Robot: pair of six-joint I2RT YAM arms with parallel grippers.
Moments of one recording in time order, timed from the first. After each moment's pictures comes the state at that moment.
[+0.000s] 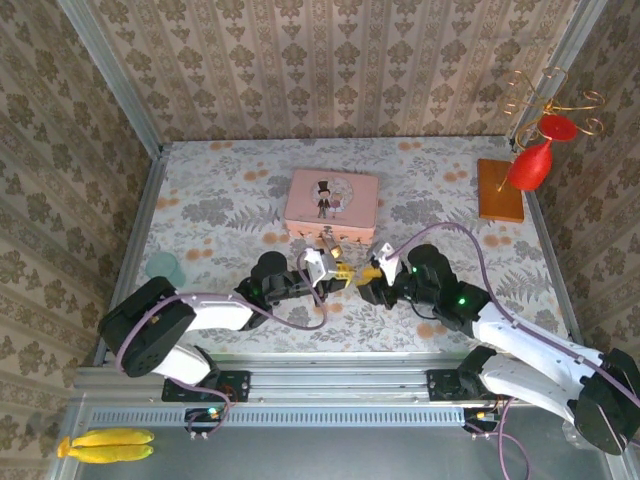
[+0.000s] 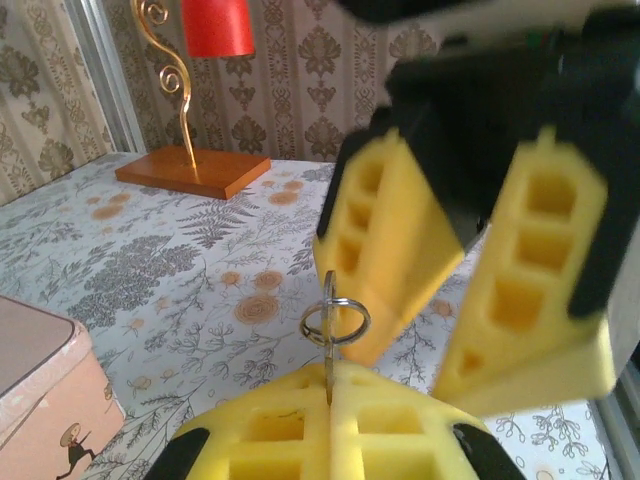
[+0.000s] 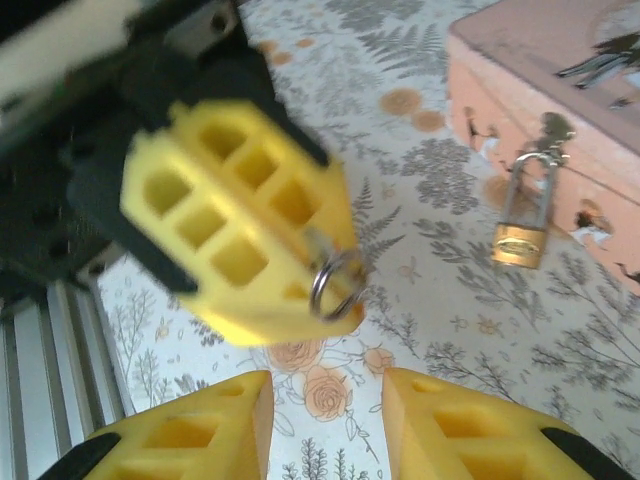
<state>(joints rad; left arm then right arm) -0.88 1.45 0.43 0.92 0.53 0.12 0.67 0.93 0.48 -0.05 -0.33 -0.01</state>
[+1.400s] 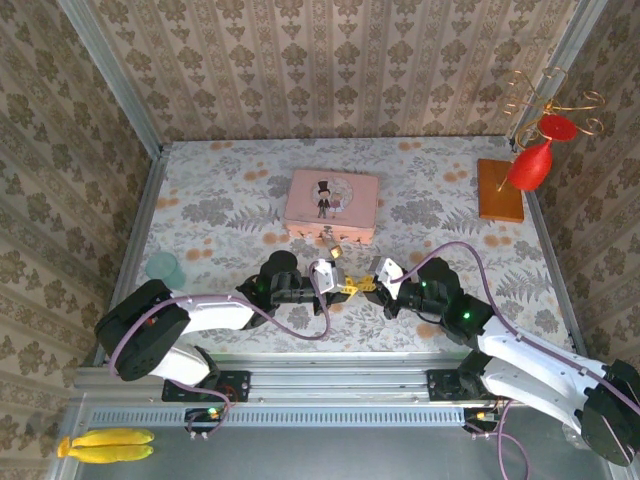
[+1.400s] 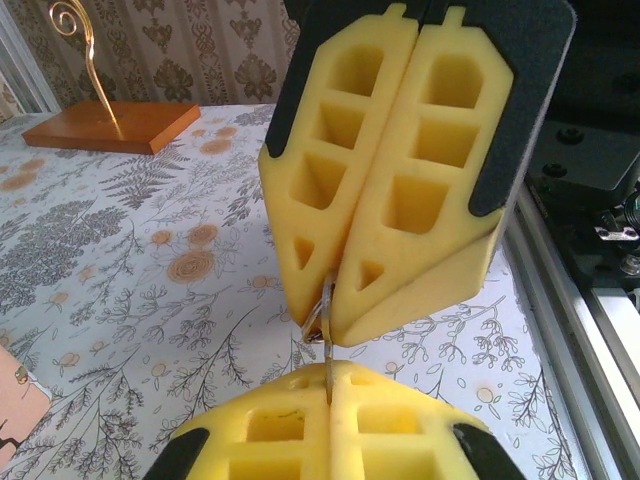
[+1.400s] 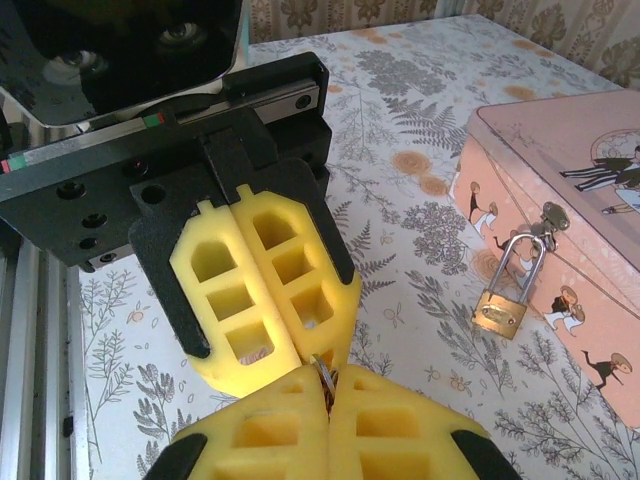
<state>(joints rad) -0.91 1.44 0.47 0.71 0.60 0.24 0.69 0.83 0.37 0.09 -0.32 -0.21</state>
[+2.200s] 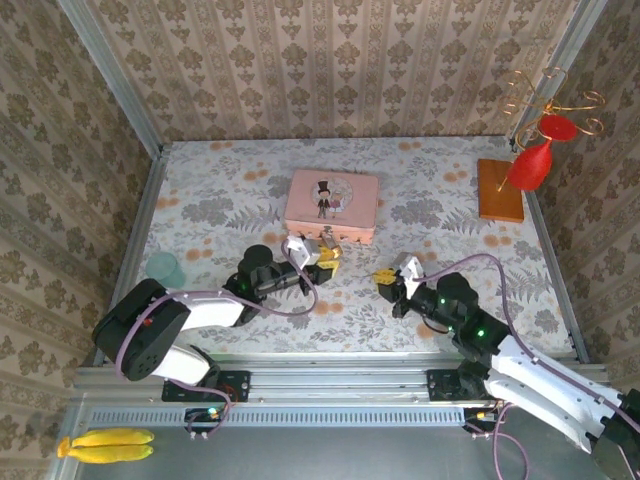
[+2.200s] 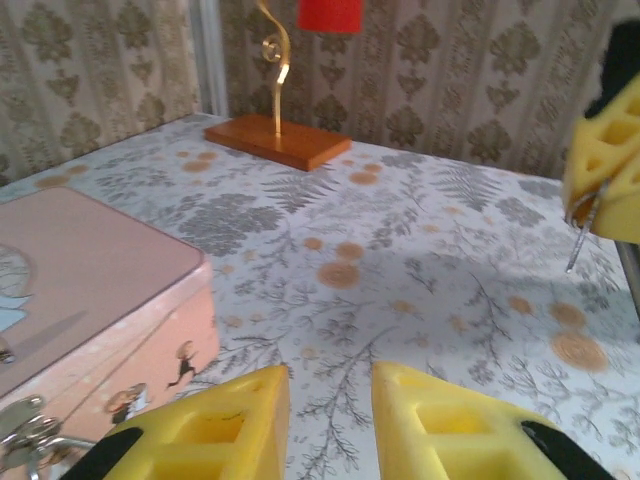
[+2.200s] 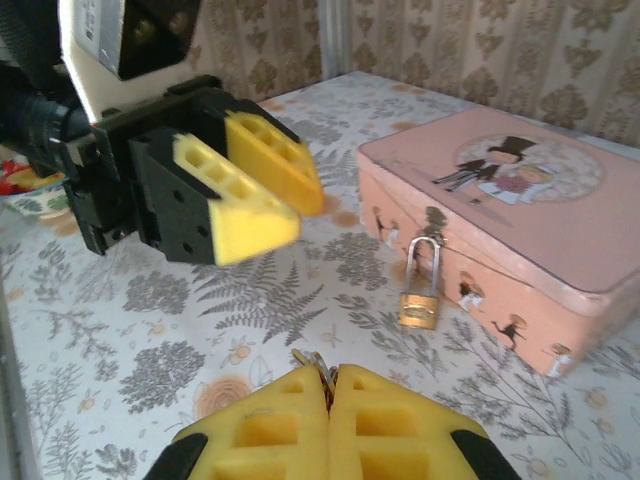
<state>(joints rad) -0.74 1.43 0.39 0.94 0.50 0.00 0.68 0.60 0.24 0.17 -0.13 0.03</state>
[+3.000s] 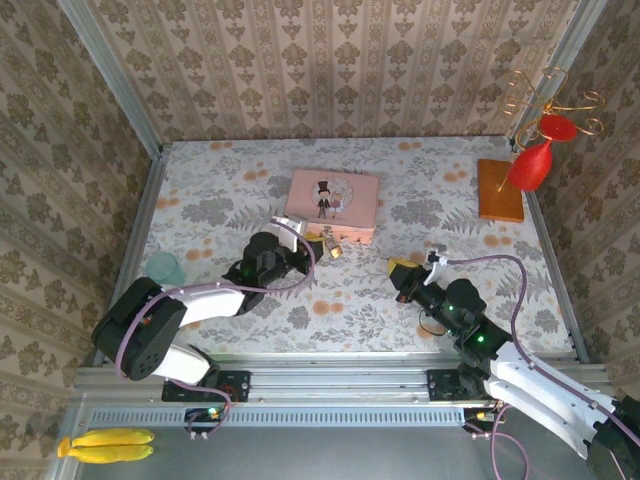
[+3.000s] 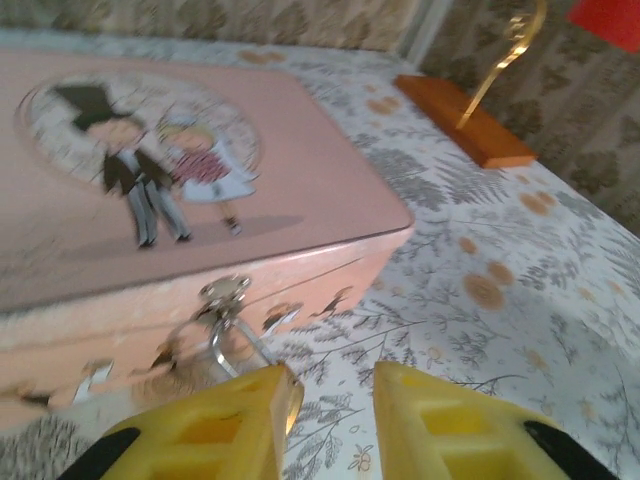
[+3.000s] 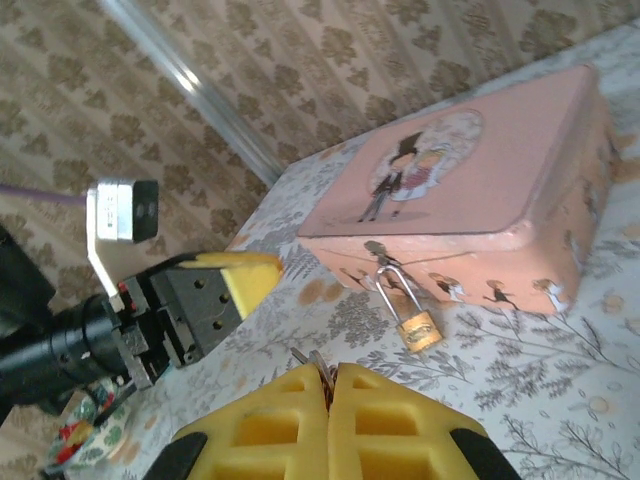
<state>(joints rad) -0.71 1.44 0.50 0.65 0.16 -0.34 0.64 0.58 0.15 0.34 0.07 0.66</state>
